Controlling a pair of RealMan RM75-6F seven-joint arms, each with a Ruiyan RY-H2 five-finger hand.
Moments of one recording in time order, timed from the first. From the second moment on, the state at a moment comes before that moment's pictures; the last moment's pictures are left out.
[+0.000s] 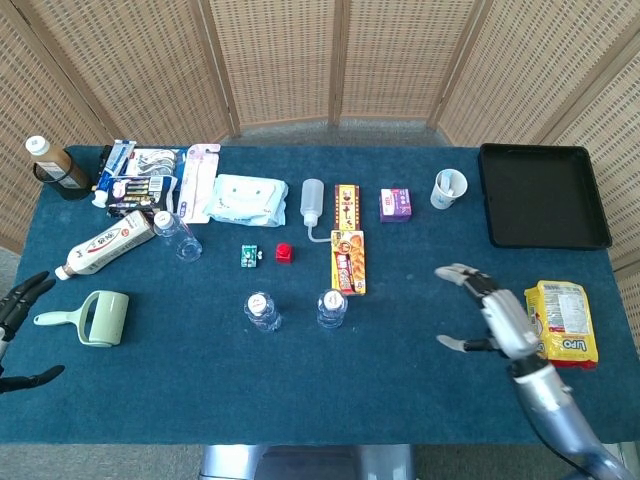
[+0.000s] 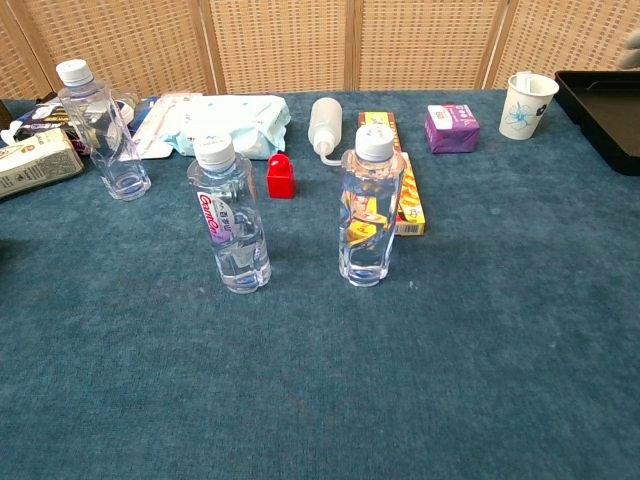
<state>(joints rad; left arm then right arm) -0.14 -0.77 0.08 -1.78 1.68 1.49 -0.49 0.34 -1.25 0.01 -1.47 -1.66 1.48 0.51</state>
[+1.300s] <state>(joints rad) -0.59 -1.39 -0.22 -1.14 1.25 0.85 -0.69 0.18 -1.19 -0.03 -1.41 -1.73 1.64 0.60</state>
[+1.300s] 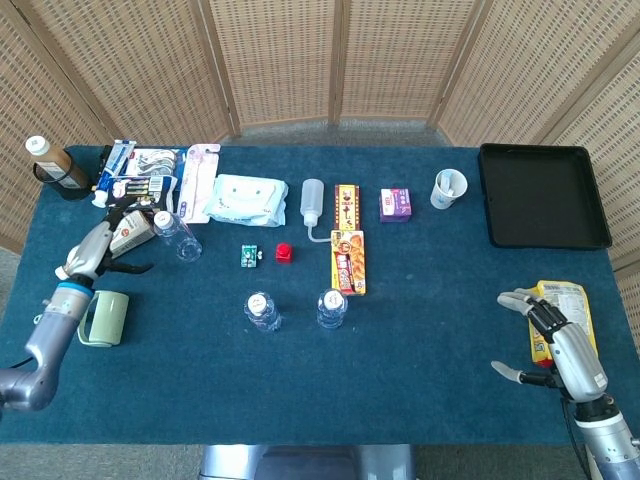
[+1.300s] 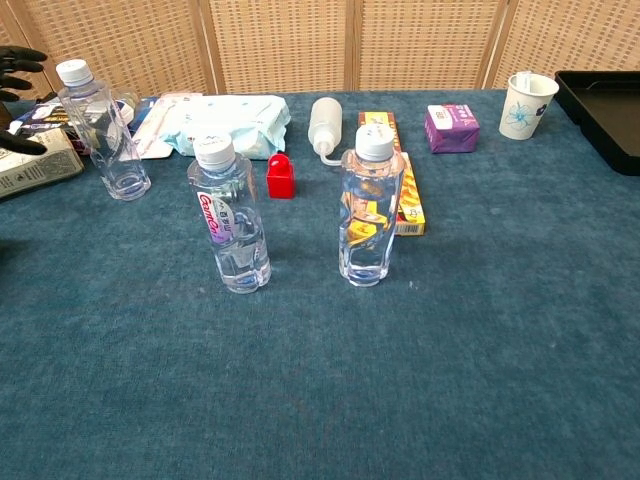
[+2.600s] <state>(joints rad) -0.65 -1.73 -0.31 -0.84 1.21 0.90 -0.74 0.18 -1.20 -0.02 -1.39 -1.72 1.63 0.64</state>
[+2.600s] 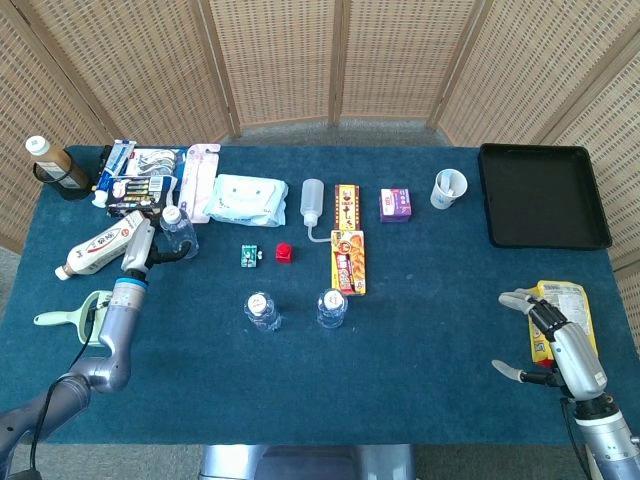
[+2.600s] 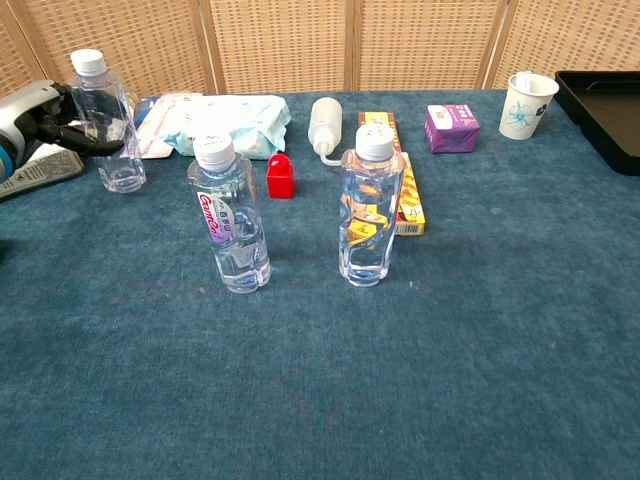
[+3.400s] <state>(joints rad) -0.51 -1.43 -0.04 -1.15 1.62 1.14 -1.15 0.19 -1.21 -0.02 -1.43 -1.74 1.61 0.57</state>
